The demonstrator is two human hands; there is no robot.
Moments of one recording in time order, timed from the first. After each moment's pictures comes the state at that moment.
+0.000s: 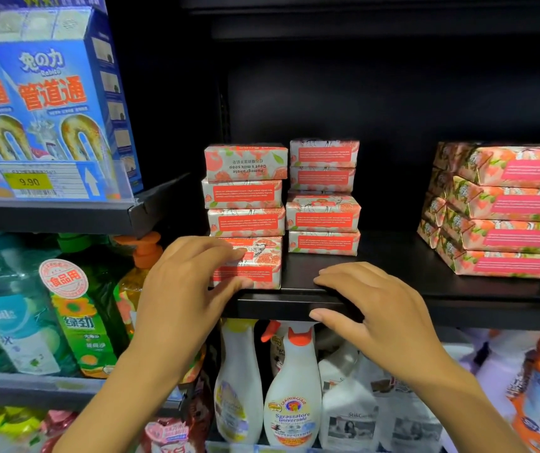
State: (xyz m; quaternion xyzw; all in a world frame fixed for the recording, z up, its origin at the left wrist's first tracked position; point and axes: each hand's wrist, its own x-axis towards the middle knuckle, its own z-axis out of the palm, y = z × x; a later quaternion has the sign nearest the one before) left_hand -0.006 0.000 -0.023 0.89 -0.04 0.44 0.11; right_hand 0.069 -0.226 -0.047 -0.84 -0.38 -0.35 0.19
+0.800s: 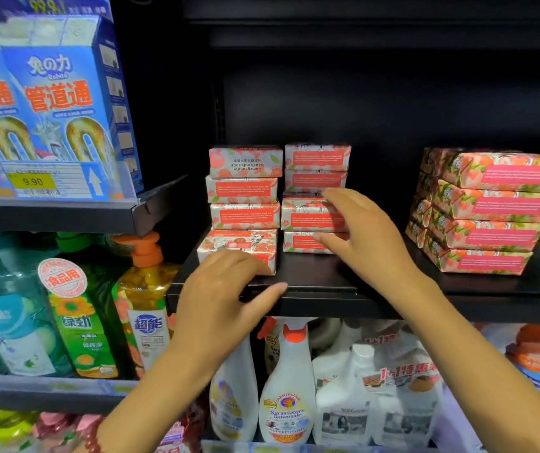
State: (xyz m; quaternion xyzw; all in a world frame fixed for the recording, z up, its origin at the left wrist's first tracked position) left_hand 0.006 -0.025 -0.039 0.86 -0.12 0.47 0.18; right_hand 0.108 -0.208 0.014 -0.88 -0.31 -0.29 0.23
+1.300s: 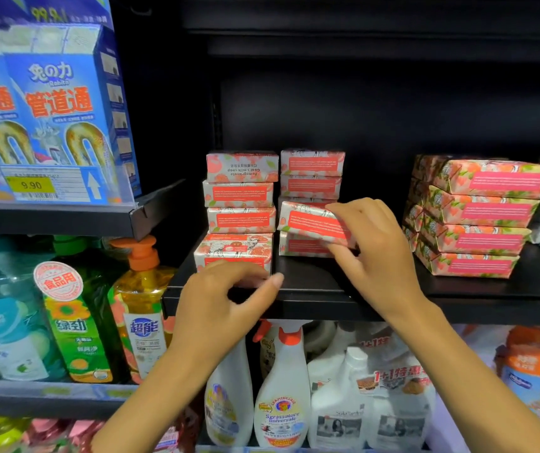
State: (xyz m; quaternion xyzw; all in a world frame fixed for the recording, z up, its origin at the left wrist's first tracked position) left_hand 0.001 -0.032 -0.035 0.83 -0.08 0.41 0.37; right_hand 0.097 -0.221 -0.001 -0.78 -0.36 -0.45 0.24
